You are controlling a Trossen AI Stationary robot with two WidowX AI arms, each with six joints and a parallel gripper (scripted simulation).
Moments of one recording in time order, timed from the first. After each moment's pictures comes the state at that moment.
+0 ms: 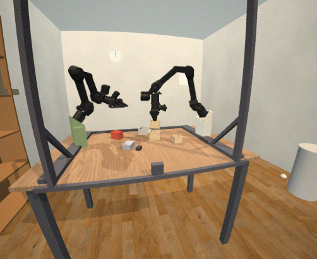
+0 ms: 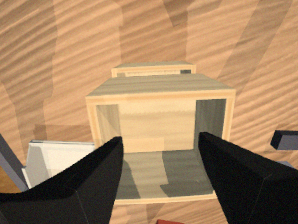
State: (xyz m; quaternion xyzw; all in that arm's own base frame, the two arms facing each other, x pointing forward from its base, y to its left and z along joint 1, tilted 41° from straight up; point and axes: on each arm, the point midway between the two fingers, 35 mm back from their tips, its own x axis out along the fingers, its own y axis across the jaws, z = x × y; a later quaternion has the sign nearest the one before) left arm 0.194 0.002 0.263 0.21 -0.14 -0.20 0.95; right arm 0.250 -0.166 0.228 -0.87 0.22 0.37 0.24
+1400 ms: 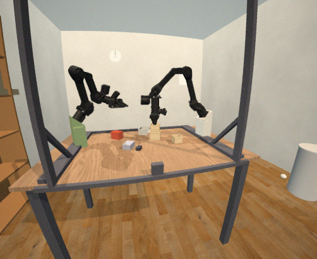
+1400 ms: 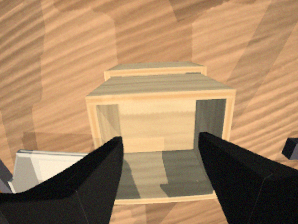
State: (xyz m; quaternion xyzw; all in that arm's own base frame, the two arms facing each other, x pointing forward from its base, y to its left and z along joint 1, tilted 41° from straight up) left arm 0.194 0.002 0.263 0.21 -0.14 -0.20 0.95; right arm 0.267 -0.172 0.208 -0.87 0.22 0.37 0.24
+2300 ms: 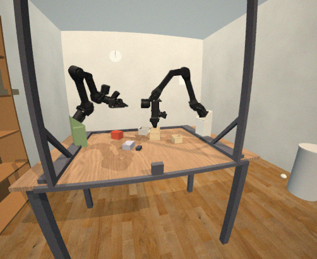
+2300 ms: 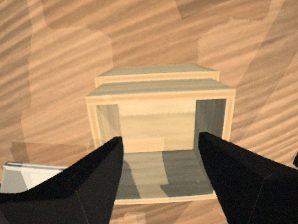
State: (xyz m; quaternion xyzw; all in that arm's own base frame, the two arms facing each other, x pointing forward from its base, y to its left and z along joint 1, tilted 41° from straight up) left arm 0.194 0.002 0.263 0.21 -0.14 -0.20 0.95; right arm 0.282 -0.177 0.189 -0.87 0.22 0.37 0.24
